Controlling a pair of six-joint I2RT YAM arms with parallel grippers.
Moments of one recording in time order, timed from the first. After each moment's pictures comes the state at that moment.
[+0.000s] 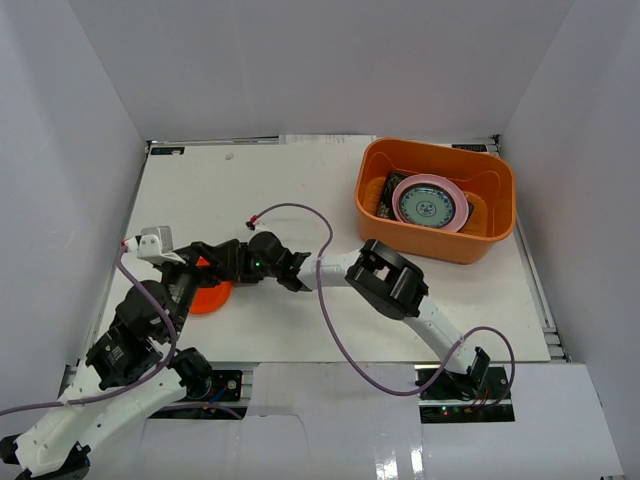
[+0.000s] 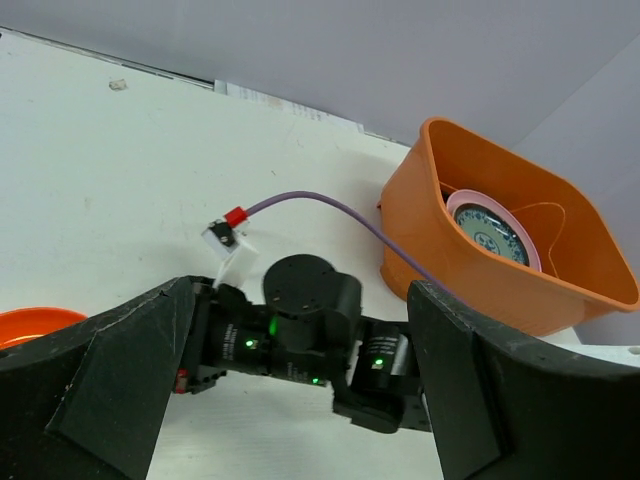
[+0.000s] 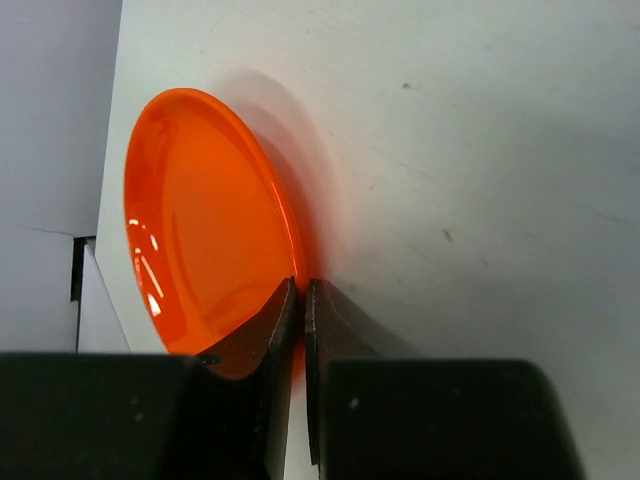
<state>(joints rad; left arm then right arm) -0.82 0.36 0.76 -0.41 -0.62 -0.45 1.10 2.40 1.61 0.35 -0.11 0.94</state>
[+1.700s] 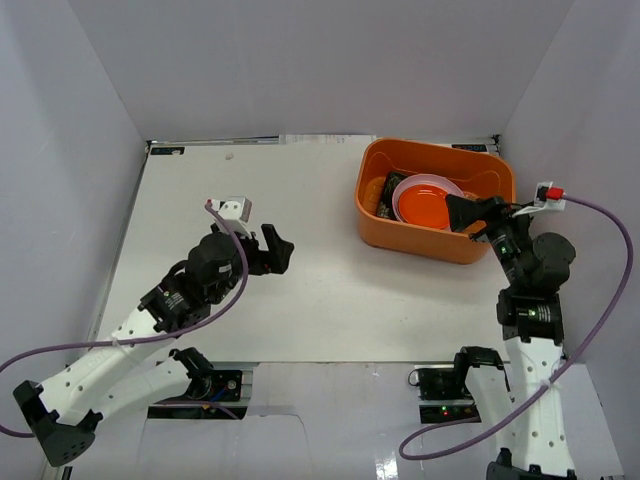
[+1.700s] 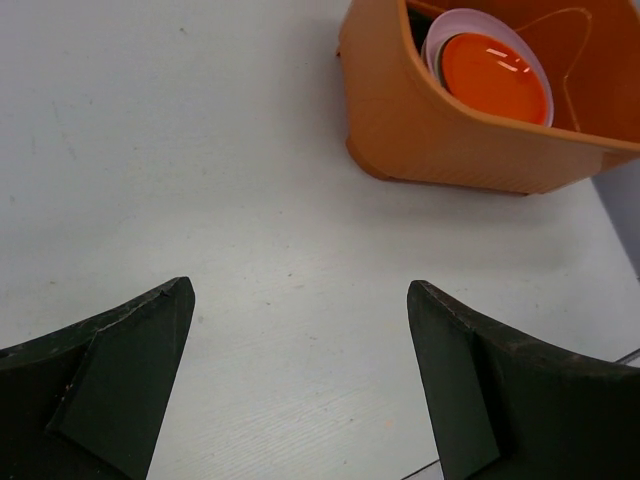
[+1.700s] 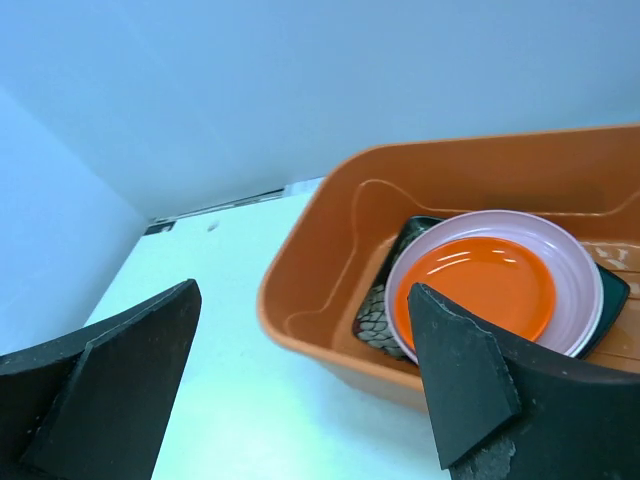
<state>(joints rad) -0.80 0.79 0.83 -0.38 -0.34 -0.48 -0.07 0.64 0.75 -0.04 -0.32 0.50</state>
